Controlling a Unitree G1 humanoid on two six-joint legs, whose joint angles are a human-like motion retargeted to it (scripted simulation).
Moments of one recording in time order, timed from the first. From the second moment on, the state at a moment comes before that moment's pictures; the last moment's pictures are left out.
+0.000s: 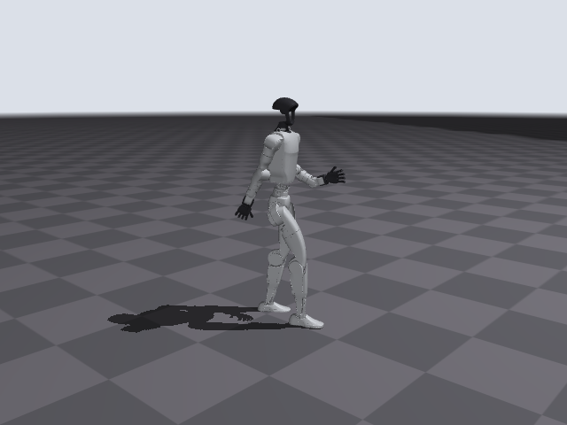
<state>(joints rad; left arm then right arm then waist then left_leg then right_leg) -0.02 -0.02 0.09 0.44 0.09 -0.77 -0.17 0.38 0.01 -0.46 1.70 -0.93 -0.06 0.17 -0.20 0.03 -0.10 -0.03 -0.03 0.11 0.07 -0.18 0.08 -0.53 -0.02 -0.06 0.32 0.09 0.03</state>
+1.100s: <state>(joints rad) 0.04 -0.05 0.17 0.55 0.20 -0.83 -0.04 0.26 0.02 -0.52 1.70 -0.77 -0.07 0.04 -0.11 0.05 -0.11 -0.19 0.04 0.05 0.16 -0.16 0.10 -0.40 0.15 0.01 0.68 0.20 0.07</state>
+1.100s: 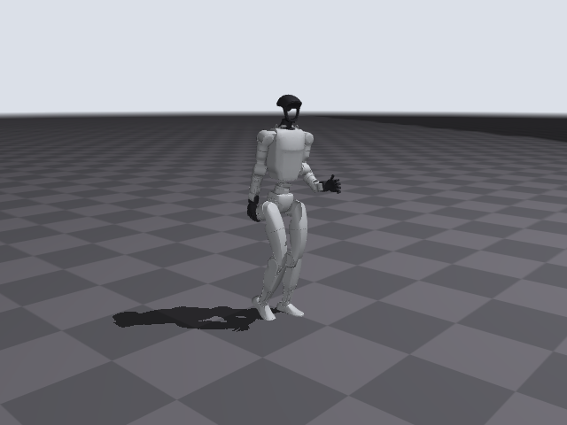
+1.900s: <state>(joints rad) 0.34 -0.01 0.28 0.54 0.31 -0.88 -0.03 -0.13 -0.21 -0.58 1.15 -0.61 -0.27 0.08 0.07 -0.09 -0.13 -0.54 -0.03 0.01 0.05 0.02 0.04 0.13 0.20 0.30 0.14 0.07 -0.26</state>
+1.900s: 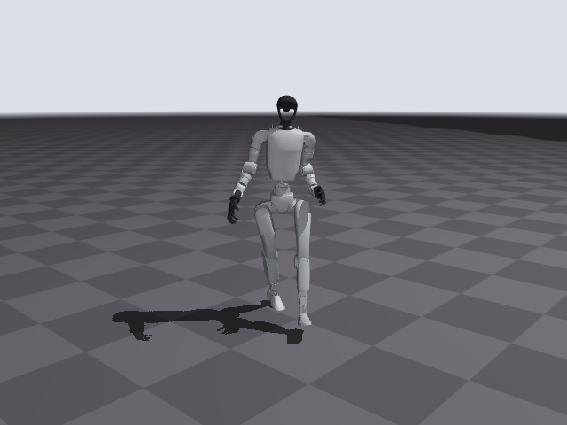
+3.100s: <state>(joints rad) 0.36 -0.07 0.25 0.55 0.38 -0.87 -0.06 -0.05 -0.16 -0.50 1.05 -0.51 -0.29 0.22 0.09 -0.08 -0.16 -0.51 0.01 0.14 0.14 0.11 0.04 0.16 0.21 0.24 0.24 0.42 -0.16</state>
